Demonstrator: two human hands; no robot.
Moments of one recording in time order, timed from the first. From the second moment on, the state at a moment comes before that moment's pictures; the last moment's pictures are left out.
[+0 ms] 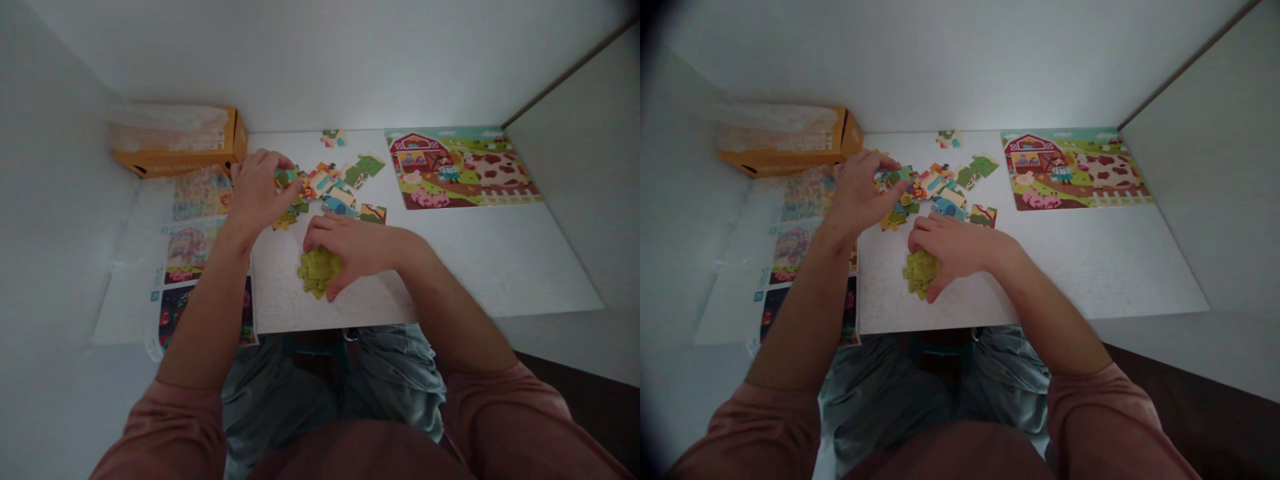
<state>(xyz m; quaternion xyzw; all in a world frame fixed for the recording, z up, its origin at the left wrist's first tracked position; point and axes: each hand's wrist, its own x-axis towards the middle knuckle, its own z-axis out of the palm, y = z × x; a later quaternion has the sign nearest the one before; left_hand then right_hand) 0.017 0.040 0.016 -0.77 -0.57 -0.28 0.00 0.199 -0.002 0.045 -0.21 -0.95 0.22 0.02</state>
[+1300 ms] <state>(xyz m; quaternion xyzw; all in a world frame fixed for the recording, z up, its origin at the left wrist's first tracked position) 0.026 0.039 0.023 -0.74 -0.51 -0.38 -0.23 0.213 0.022 0.050 -0.35 -0.88 0.16 0.27</state>
